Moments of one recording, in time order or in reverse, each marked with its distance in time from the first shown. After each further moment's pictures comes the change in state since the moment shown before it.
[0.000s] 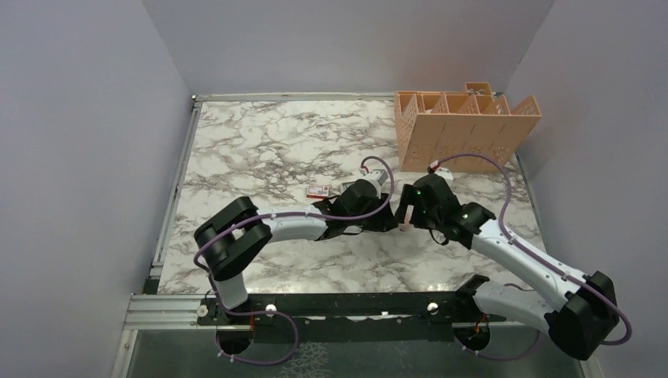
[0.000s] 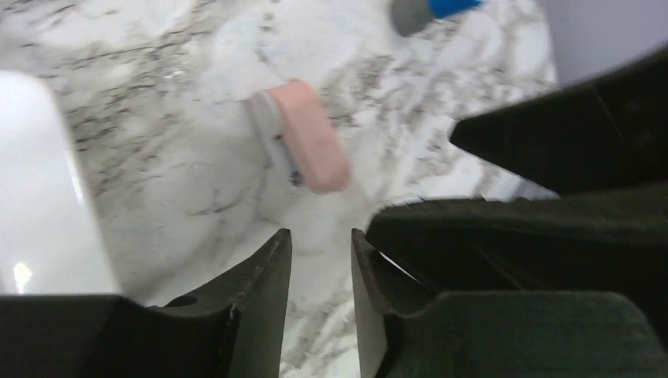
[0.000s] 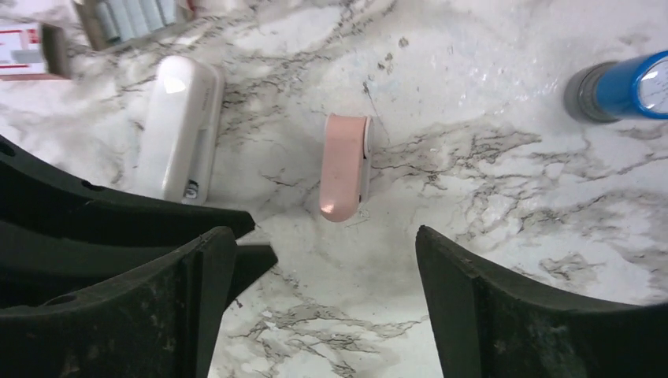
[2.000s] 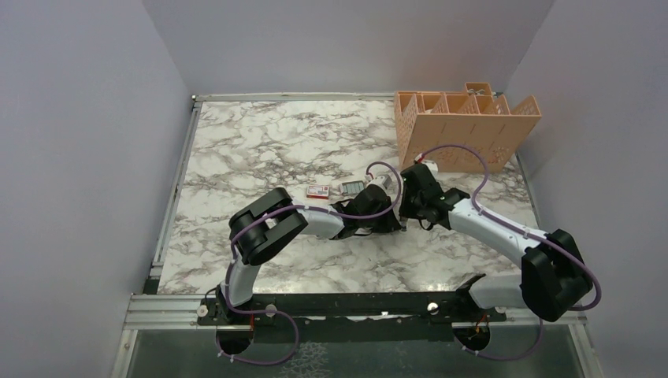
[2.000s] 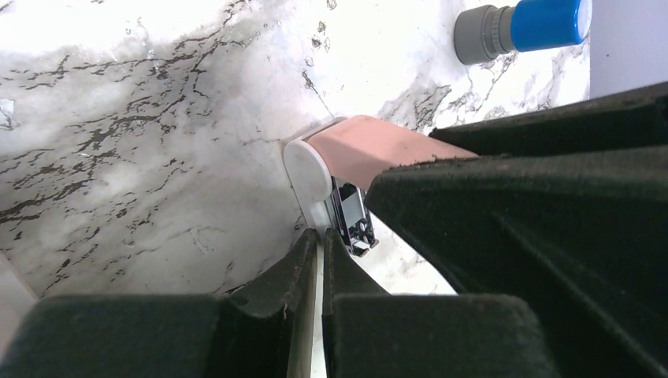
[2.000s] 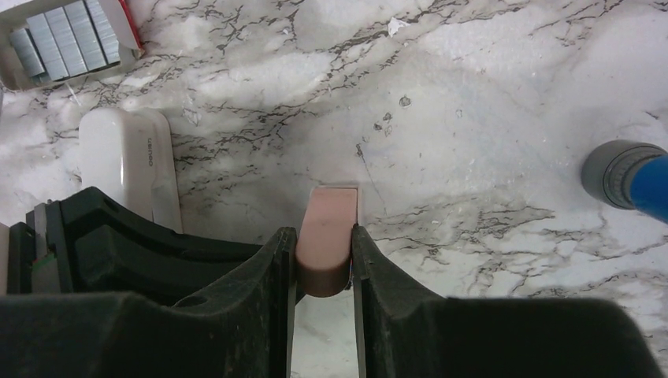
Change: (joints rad) left arm -0.003 0.209 0.077 0.126 0.010 -0.094; right arm -0.071 0.247 0.043 0.165 -0.042 -0.120
